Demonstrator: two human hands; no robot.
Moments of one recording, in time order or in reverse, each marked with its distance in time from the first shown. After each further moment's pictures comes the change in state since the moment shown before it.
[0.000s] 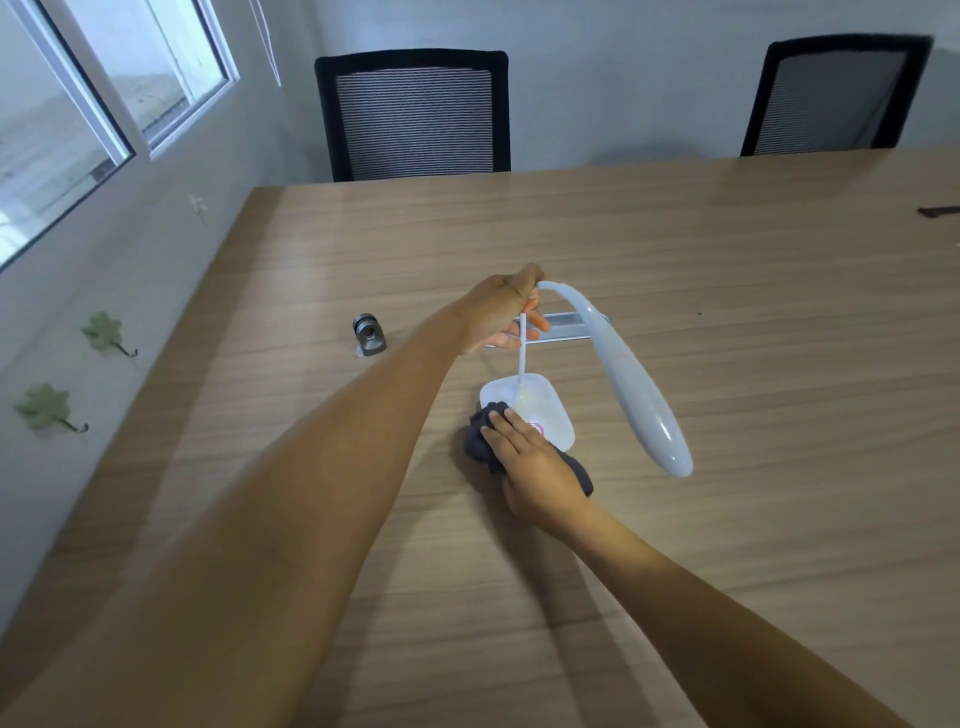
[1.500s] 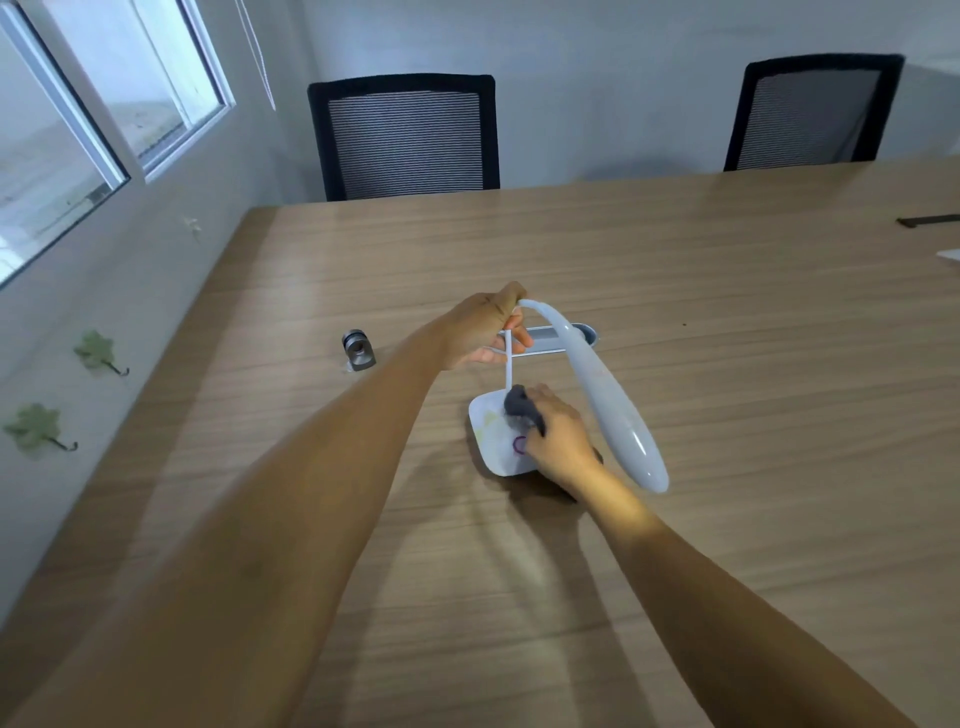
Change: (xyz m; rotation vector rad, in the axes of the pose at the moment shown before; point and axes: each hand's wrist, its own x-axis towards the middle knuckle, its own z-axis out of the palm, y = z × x) left_hand 0.003 -0.002 0.003 -0.046 0.002 -0.031; right_hand 0.008 0.020 -0.052 0.490 0.234 0.380
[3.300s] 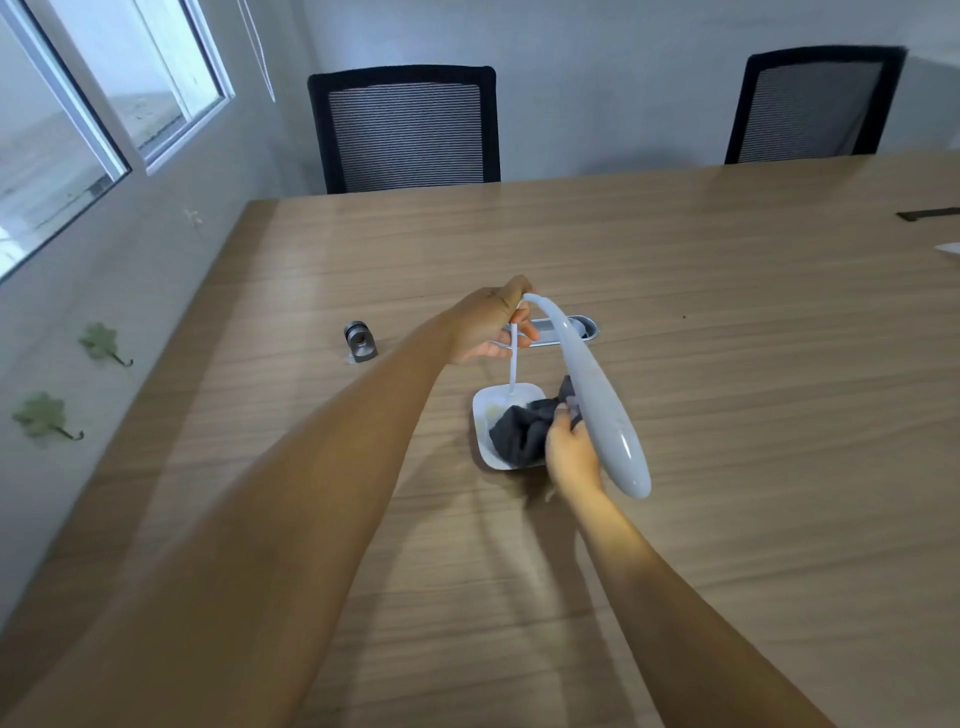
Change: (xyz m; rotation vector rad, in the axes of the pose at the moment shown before) left_hand -0.004 0.000 0.005 -0.004 -0.040 -0.009; right_hand -0.015 0.014 0.019 0.287 0.269 0.317
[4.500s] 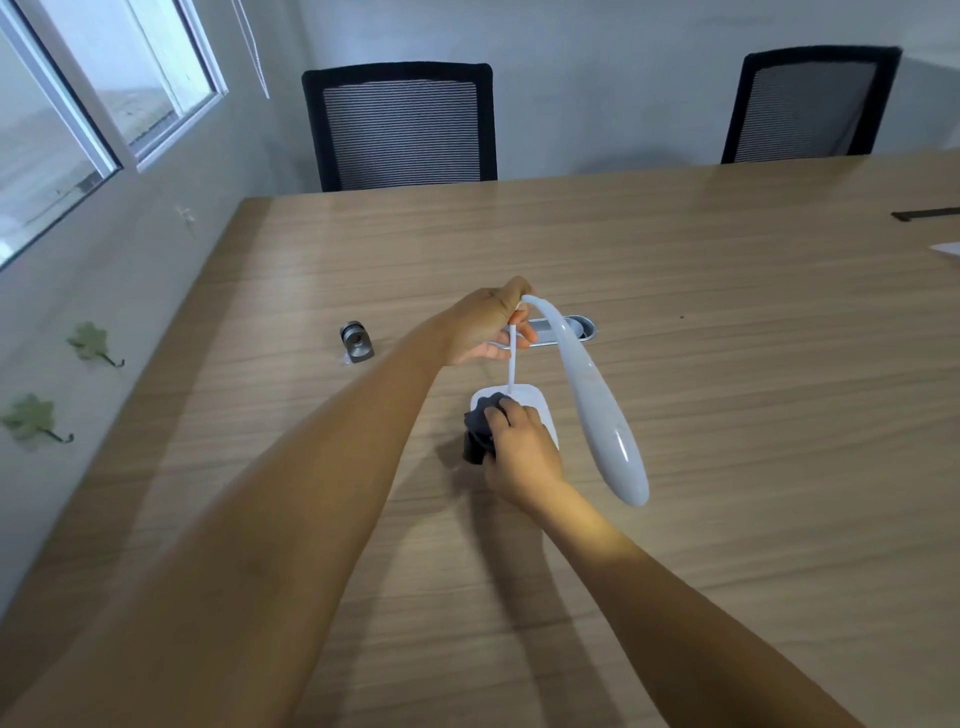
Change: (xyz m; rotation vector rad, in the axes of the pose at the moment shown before) left_hand 0.002 -0.002 -0.001 0.013 -0.014 0.019; right_hand -0.015 -0.023 0.023 -0.770 -0.311 -0.508
